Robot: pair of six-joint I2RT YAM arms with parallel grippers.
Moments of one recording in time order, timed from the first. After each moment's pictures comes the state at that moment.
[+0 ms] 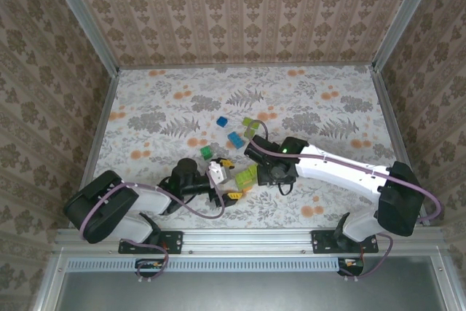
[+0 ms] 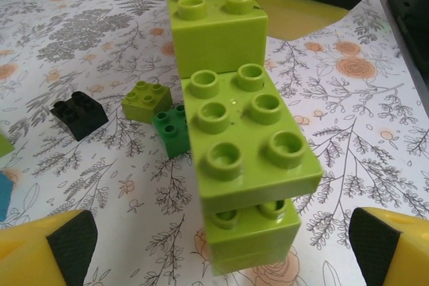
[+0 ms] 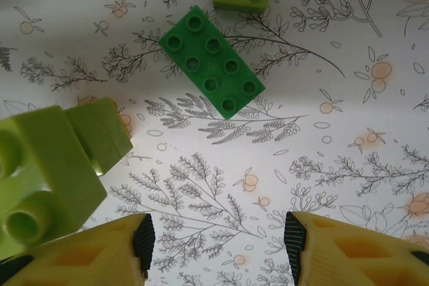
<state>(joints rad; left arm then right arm) -0.78 1.39 0.17 0.85 0.57 0.25 0.92 1.47 1.12 -1.04 0.18 0.89</state>
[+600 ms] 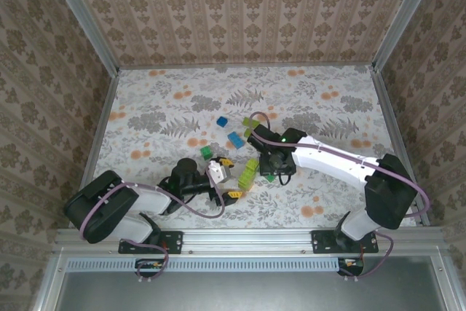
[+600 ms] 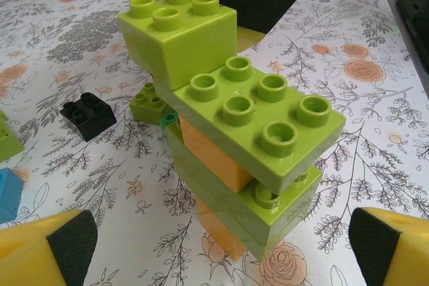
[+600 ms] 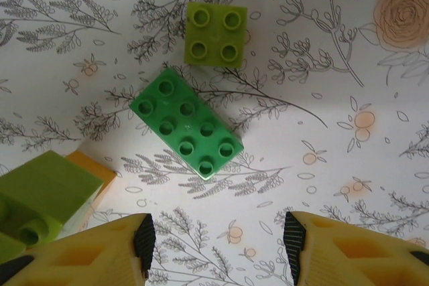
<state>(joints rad) -0.78 1.39 0.17 0.86 0.55 0.24 0.80 1.54 1.13 -0.98 0.18 0.80</state>
